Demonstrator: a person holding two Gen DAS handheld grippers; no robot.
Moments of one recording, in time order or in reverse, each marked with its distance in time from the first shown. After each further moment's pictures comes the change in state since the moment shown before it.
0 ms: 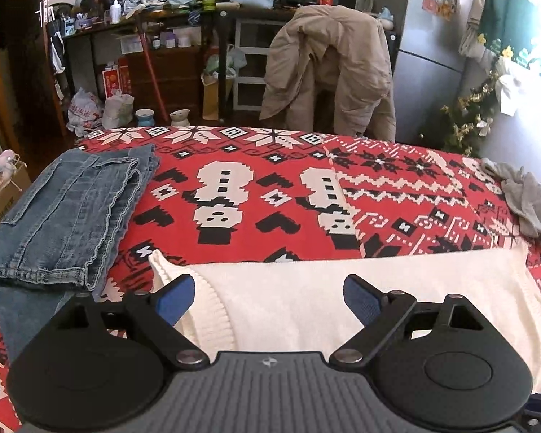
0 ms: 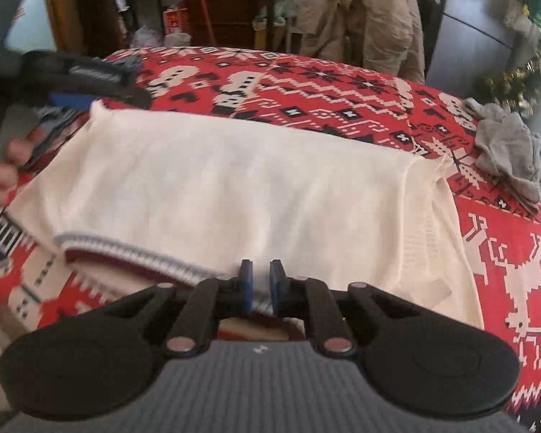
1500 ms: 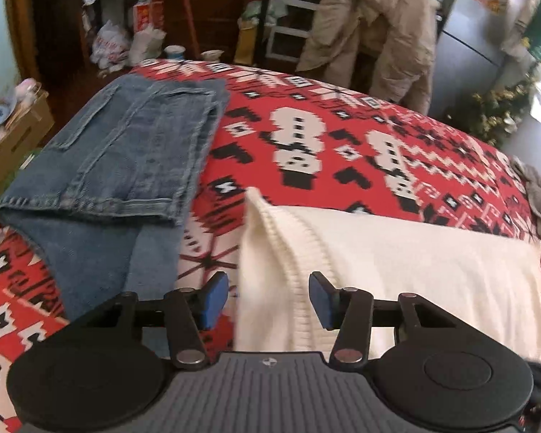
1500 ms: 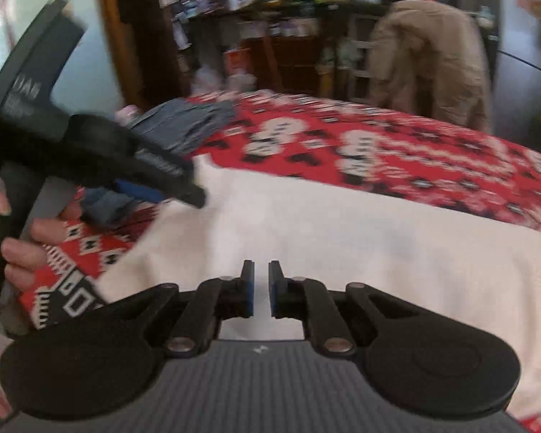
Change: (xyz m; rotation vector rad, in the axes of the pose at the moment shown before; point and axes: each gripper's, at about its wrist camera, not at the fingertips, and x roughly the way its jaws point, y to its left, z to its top) left arm -0.009 0.078 -0.007 -0.162 0.189 0.010; right arm 0.022 0.099 0.043 -0.046 -0.139 0.205
